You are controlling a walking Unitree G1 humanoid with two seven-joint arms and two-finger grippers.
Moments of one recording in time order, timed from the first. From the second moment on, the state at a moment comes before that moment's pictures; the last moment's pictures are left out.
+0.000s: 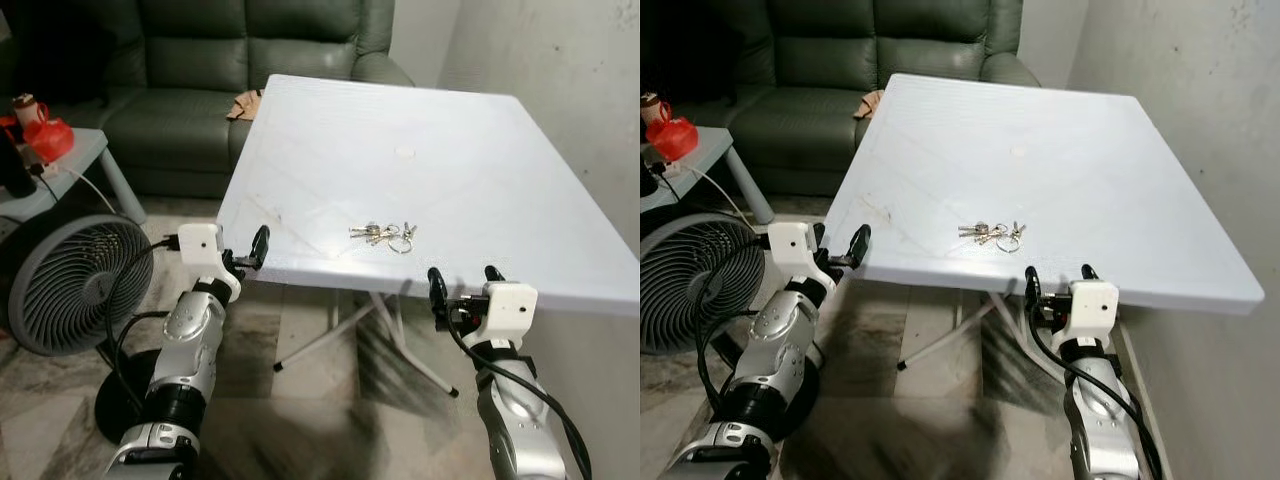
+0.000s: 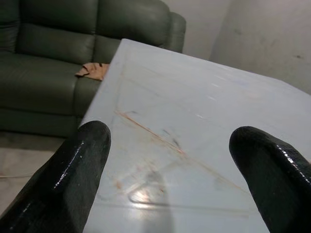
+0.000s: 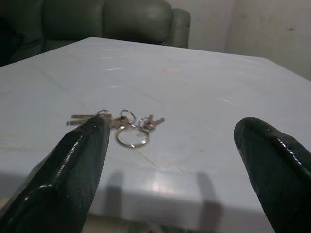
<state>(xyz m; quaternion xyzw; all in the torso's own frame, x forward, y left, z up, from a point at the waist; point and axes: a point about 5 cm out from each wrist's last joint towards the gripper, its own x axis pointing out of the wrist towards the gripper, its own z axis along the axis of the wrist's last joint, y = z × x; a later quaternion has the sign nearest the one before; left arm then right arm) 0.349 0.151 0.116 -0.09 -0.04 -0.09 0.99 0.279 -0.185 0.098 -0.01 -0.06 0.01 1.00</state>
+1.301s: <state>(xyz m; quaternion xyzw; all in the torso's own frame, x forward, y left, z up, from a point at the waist) 0.332 0.124 0.119 -0.07 -0.08 -0.17 0.98 0.286 -0.164 0.103 -0.09 -0.03 0.15 0.99</state>
